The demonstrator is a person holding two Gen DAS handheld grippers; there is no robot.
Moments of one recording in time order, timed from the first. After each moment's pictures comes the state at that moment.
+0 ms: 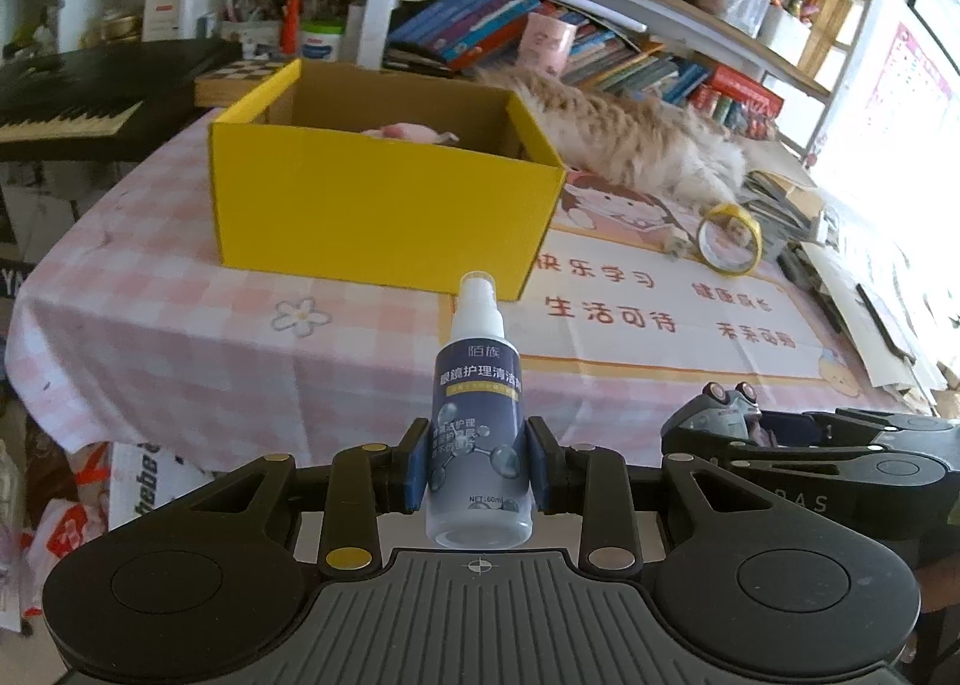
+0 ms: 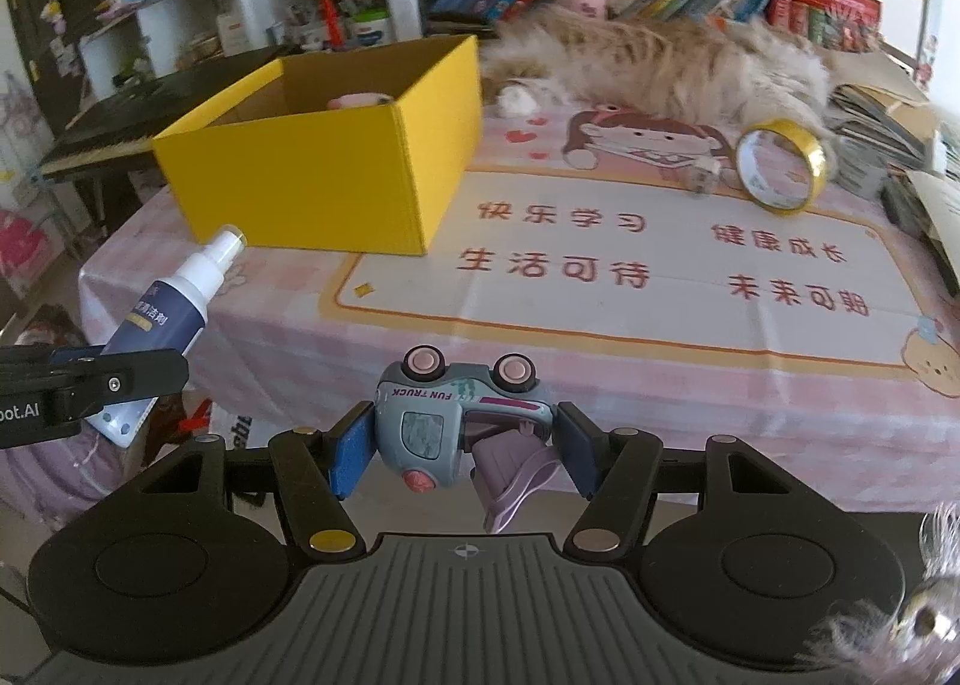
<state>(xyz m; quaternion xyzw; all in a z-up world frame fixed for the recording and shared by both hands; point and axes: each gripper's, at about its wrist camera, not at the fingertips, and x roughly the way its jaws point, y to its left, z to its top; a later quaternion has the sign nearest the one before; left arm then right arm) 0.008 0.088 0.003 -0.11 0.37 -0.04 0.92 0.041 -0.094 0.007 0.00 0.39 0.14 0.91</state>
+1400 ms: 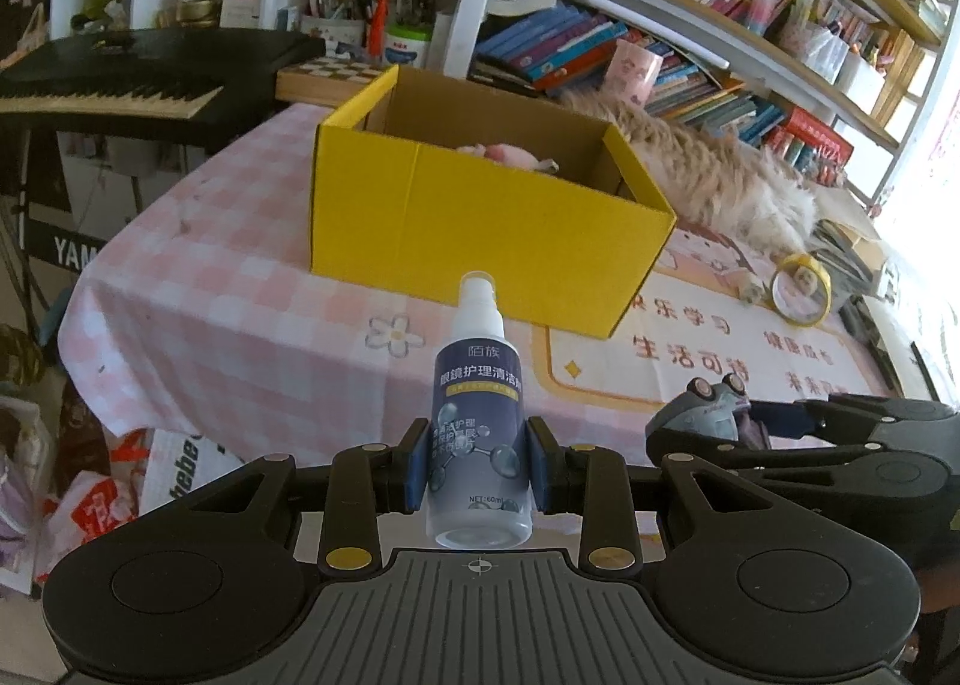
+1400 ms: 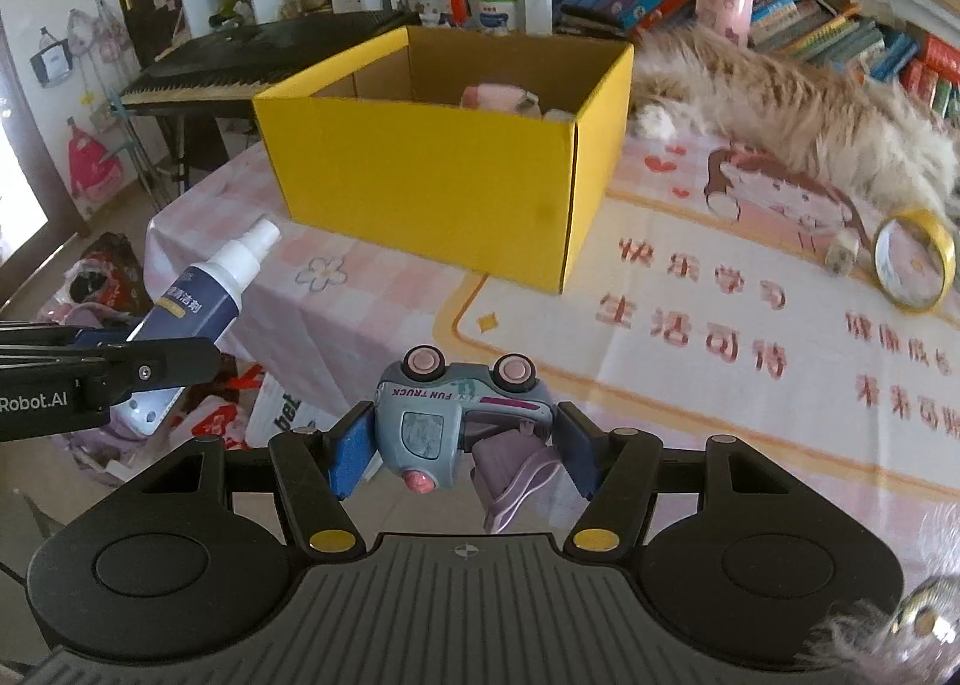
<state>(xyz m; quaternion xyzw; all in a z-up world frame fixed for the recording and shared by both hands) 0.018 0.124 0.004 -0.14 0.36 0.02 0.92 0.075 -0.034 0.008 -0.06 0.39 0.23 0.89</state>
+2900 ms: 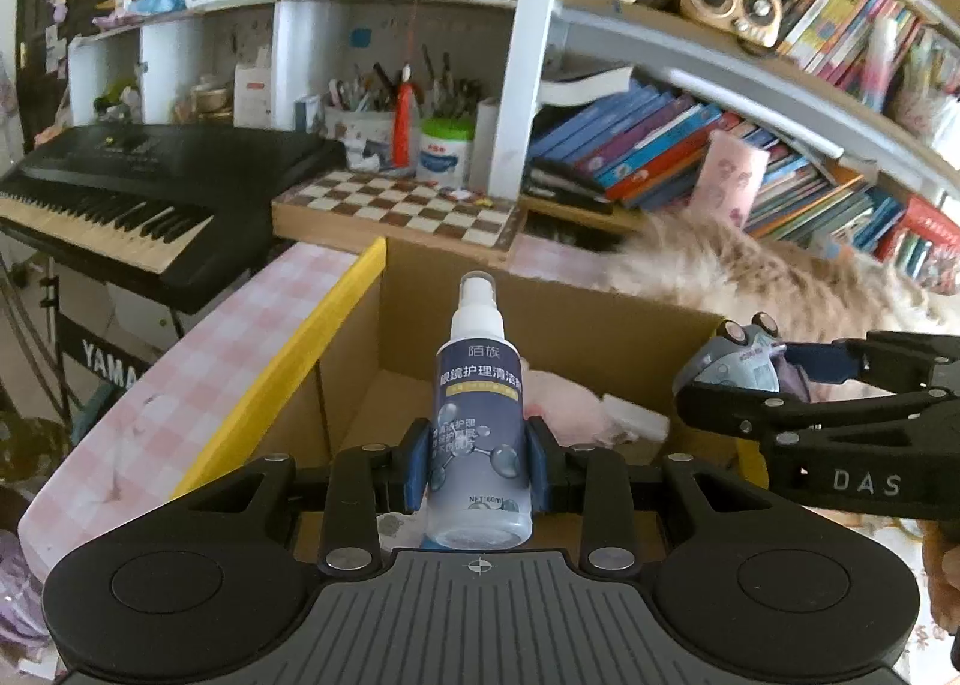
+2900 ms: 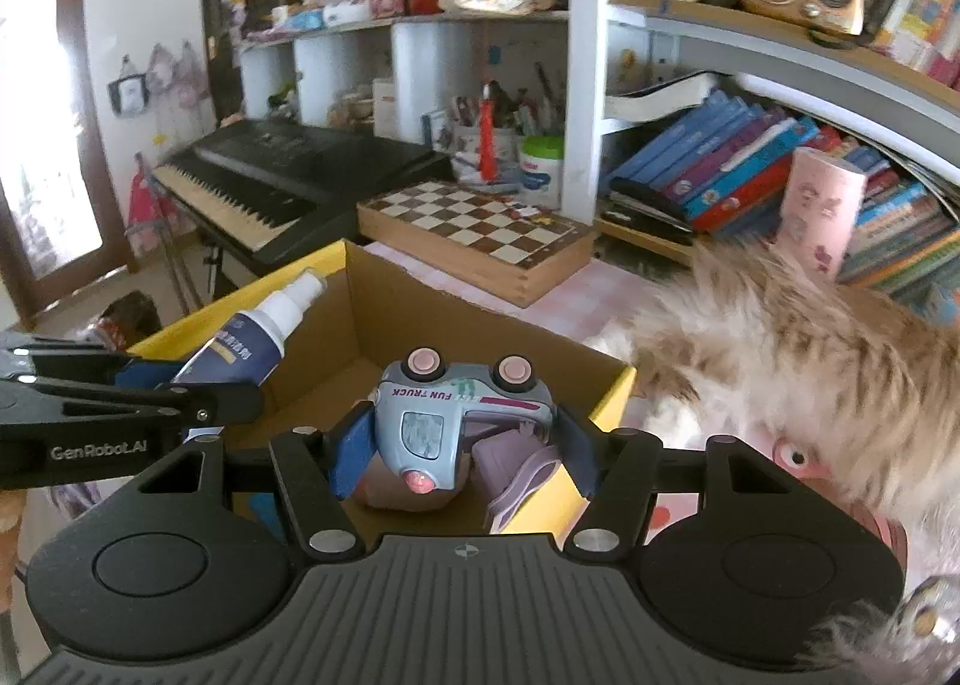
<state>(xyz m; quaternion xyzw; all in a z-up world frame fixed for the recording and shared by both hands) 0.221 0.135 0.030 -0.11 0.31 0.12 0.94 0.306 -0.031 0.063 -0.10 0.28 0.34 0.89</state>
